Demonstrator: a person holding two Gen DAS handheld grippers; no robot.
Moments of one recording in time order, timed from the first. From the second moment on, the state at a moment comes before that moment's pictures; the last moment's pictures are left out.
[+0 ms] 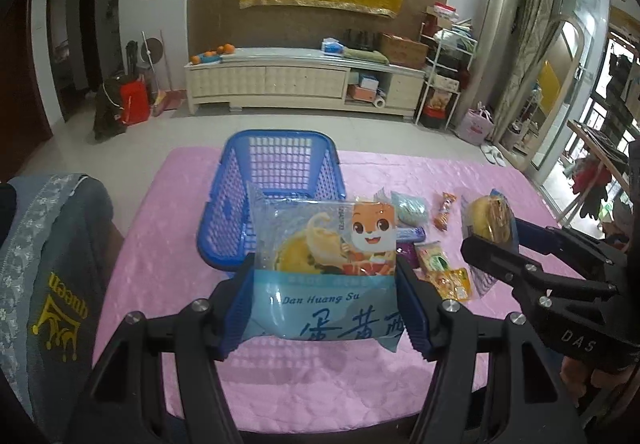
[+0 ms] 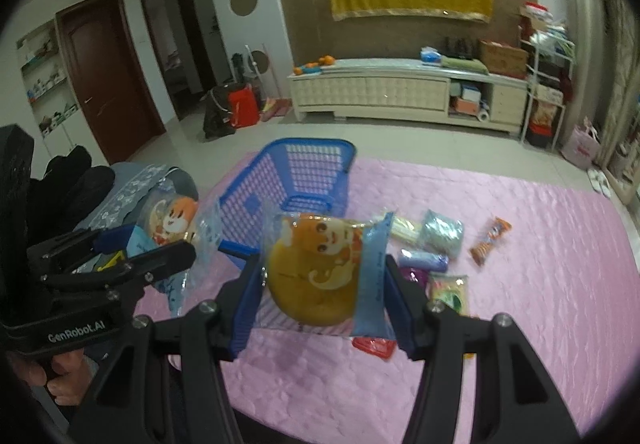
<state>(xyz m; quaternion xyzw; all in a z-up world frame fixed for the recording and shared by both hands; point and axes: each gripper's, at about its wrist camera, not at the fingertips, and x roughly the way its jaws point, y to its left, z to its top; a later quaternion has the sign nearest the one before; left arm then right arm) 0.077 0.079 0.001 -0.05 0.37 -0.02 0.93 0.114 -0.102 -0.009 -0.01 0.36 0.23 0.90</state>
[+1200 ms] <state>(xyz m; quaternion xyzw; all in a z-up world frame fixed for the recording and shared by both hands) 0.188 0.155 -0.052 -0.09 0.44 -0.02 0.89 0.221 -0.011 -0.052 0.02 0.46 0.28 0.85</state>
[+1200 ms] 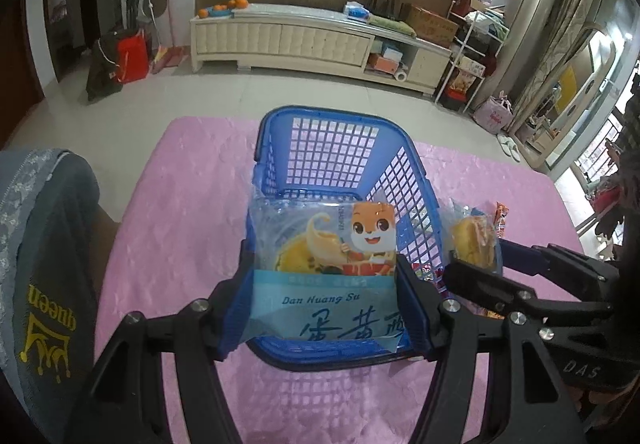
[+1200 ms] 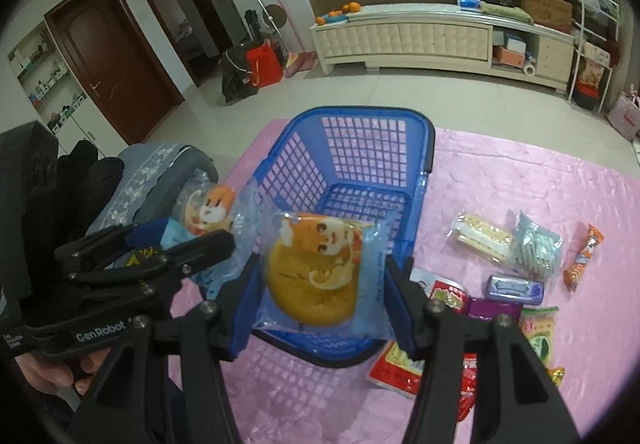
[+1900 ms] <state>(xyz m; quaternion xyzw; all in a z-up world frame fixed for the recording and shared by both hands) 0.193 0.158 -0.068 -0.10 0.46 -0.03 0.88 0.233 -0.010 -0.080 0.02 0.49 0.29 0.83</state>
